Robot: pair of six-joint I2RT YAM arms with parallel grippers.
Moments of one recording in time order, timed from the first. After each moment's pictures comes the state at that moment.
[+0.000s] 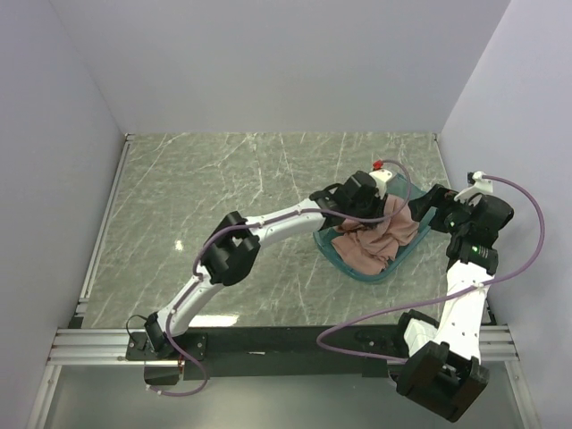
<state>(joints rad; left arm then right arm) -1.01 2.37 2.08 -0.20 0.11 -0.33 -0.51 0.87 0.75 -0.32 -0.57 0.16</state>
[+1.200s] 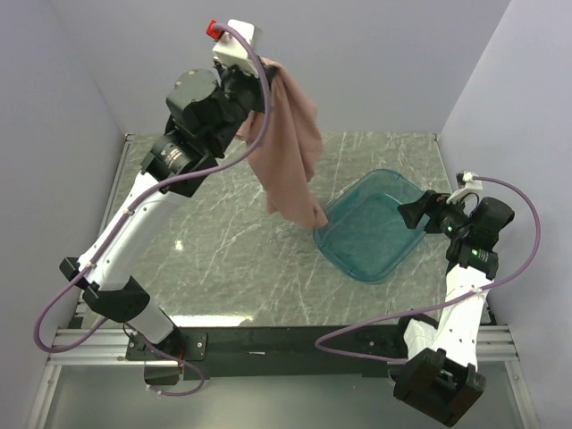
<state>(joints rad) -0.78 1.58 2.12 -0.30 -0.31 0.01 -0.51 0.83 0.75 -0.35 -0.80 0.06</state>
